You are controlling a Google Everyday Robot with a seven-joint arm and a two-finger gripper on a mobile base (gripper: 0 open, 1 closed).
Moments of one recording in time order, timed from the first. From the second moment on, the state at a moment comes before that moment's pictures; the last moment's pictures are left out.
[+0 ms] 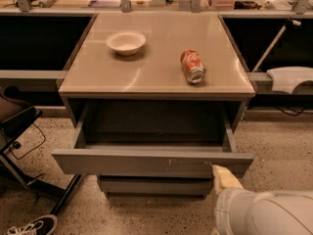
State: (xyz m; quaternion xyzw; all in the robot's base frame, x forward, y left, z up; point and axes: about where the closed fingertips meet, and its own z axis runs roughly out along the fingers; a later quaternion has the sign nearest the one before) arm 0.317 -0.133 0.709 -0.63 0.75 -0.07 0.21
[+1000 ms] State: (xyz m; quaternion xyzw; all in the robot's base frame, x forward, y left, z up) arm 0.386 -0.143 0.543 -0.61 0.78 0.03 0.14
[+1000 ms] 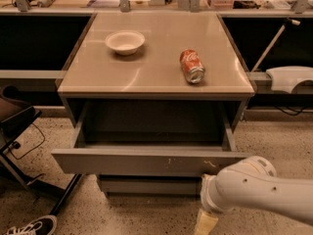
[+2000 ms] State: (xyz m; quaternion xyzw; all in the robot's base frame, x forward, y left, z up) arm 0.445 -0.127 0.567 -0.61 0.78 0.00 0.16
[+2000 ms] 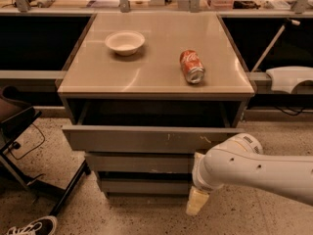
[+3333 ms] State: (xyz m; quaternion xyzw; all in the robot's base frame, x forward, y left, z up) arm 0.532 -0.074 0.592 -0.61 0.77 -0.01 0.19
